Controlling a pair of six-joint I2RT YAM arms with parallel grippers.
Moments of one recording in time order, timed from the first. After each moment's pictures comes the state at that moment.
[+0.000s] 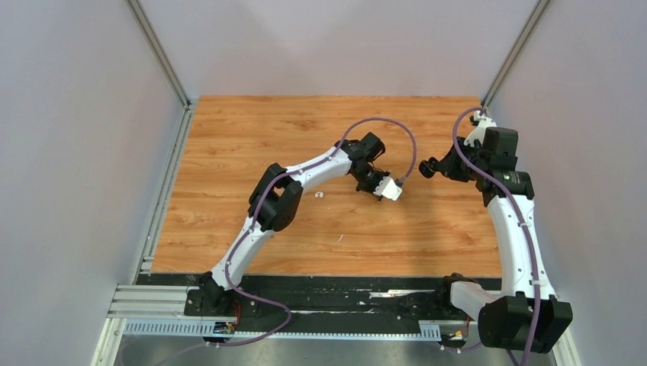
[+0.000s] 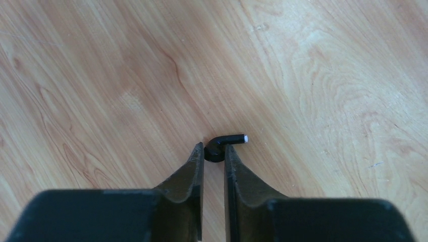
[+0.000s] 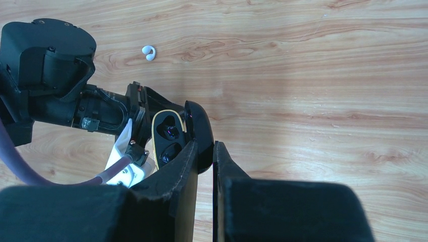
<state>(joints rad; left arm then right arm) -0.83 2.46 2.11 -0.80 0.62 1.34 -0.10 1.09 1.11 -0.68 -0.30 0.18</state>
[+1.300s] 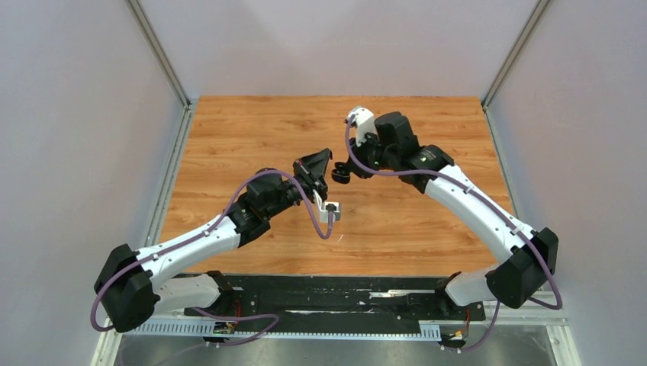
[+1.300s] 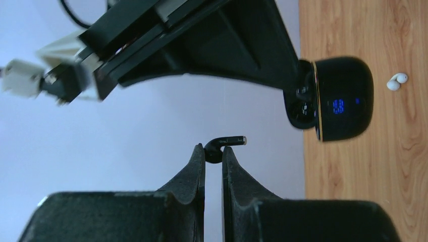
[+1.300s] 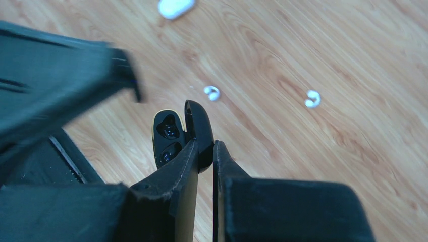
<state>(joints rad) -0.83 1.14 0.75 0.36 0.12 1.49 0.58 1.40 1.36 -0.58 -0.23 -0.01</state>
